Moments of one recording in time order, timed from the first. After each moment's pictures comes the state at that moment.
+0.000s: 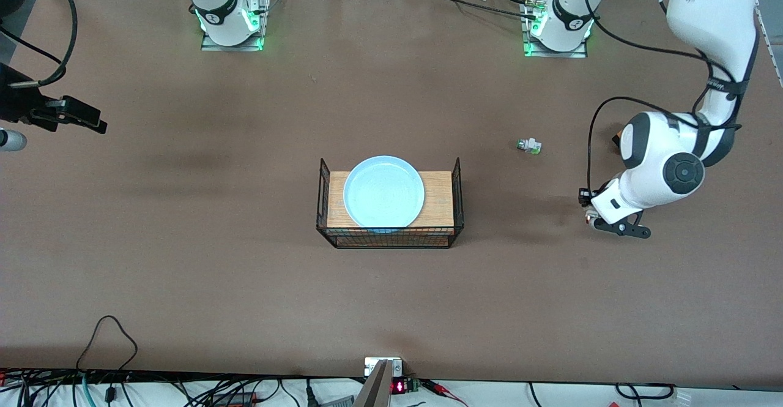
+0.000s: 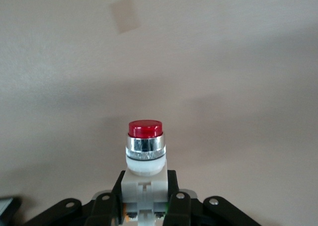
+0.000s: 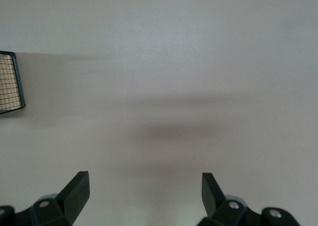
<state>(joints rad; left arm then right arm) 0.05 0.43 -0.11 -1.88 0.06 2.15 0.13 0.00 0.04 -0.06 -1.63 0.01 1.61 -0.02</state>
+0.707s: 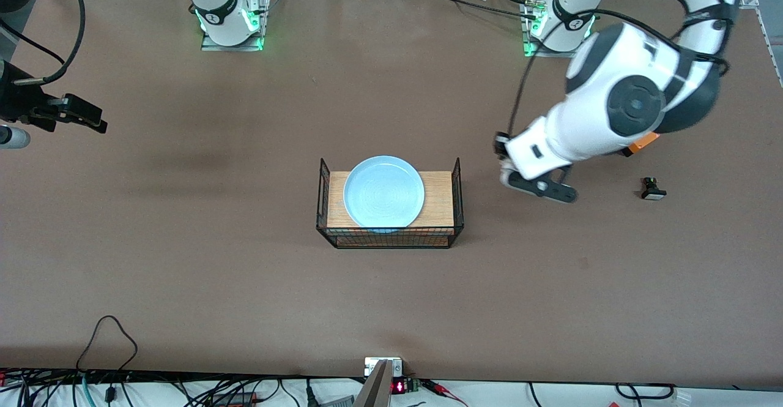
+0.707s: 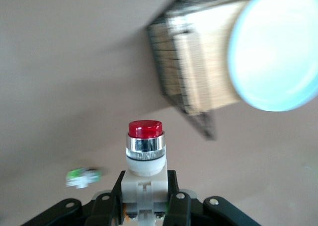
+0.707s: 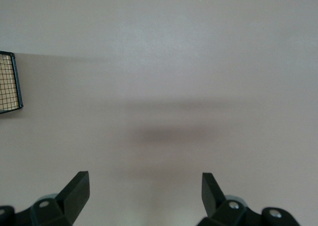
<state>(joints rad) 0.00 0.39 -0.52 -1.49 -0.07 1.73 -0.23 0.00 0.04 -0.04 -1.62 0.00 1.62 -0.02</state>
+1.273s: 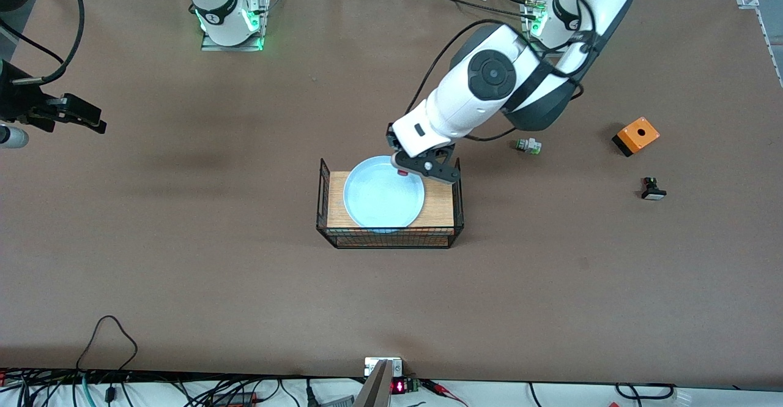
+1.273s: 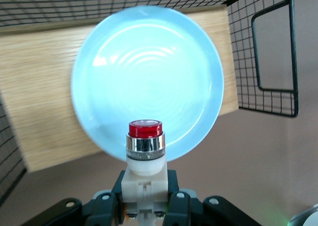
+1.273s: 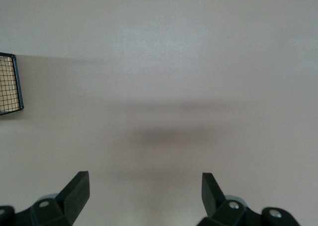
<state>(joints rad) -0.23 0.54 -0.52 -1.49 -0.08 2.13 -0.47 0.00 0.04 -0.04 -1.62 0.00 1.62 -0.02</state>
